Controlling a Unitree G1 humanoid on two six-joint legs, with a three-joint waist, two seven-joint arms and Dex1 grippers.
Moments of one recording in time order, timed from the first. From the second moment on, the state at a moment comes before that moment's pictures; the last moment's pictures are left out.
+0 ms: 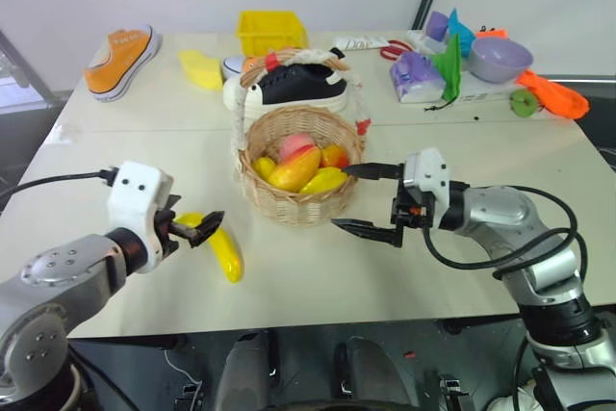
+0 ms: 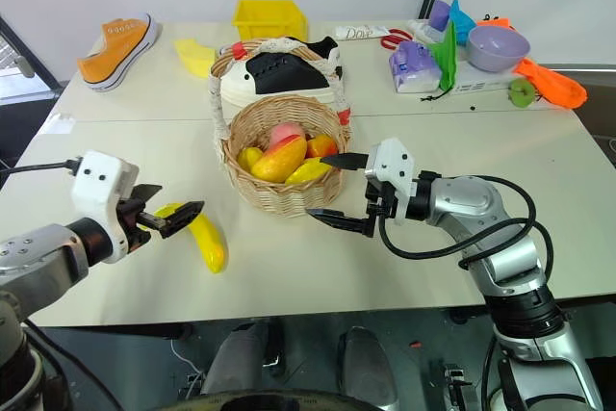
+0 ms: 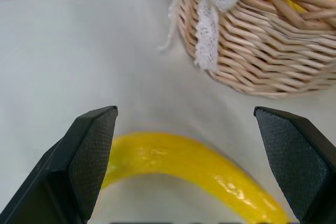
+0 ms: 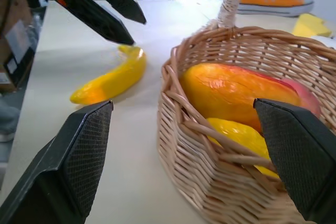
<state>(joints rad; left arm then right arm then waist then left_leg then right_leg) -0.21 0.53 0.48 -0.90 -0.86 1.59 -0.05 -0.36 -0.63 0.08 -0.32 0.49 0.36 1.01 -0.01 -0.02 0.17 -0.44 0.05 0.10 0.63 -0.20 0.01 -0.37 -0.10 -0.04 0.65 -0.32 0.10</state>
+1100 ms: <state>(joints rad) -0.19 0.91 0.23 -0.68 -1.82 1.27 0.91 -0.34 -0.61 0.10 -0.33 0.48 0.36 1.03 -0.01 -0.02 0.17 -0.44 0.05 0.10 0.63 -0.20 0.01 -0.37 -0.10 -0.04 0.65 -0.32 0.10</state>
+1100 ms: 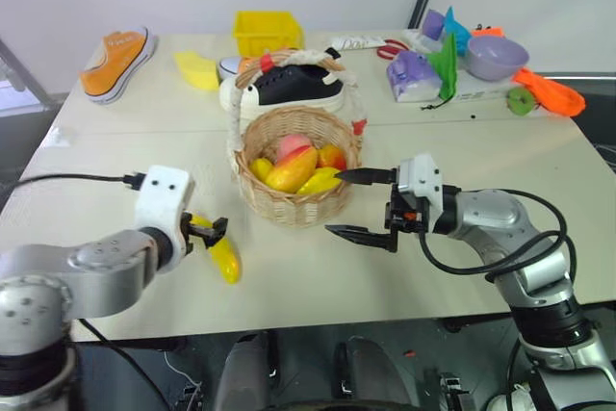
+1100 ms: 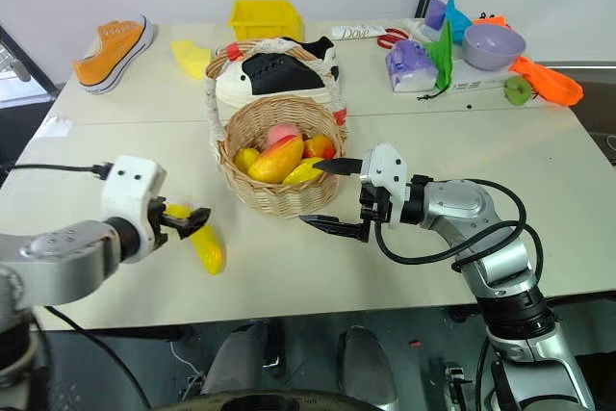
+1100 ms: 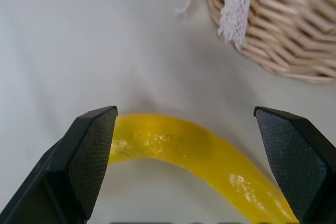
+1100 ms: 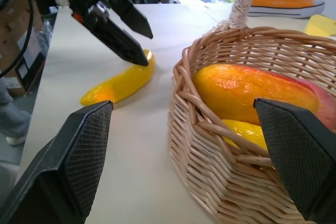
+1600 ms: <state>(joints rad) -0.08 1.09 -0.10 -0.78 -1.97 0.77 1.09 -0.40 -0.56 0.15 -0.27 0.47 0.35 1.08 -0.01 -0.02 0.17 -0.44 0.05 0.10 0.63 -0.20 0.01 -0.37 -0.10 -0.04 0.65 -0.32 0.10</state>
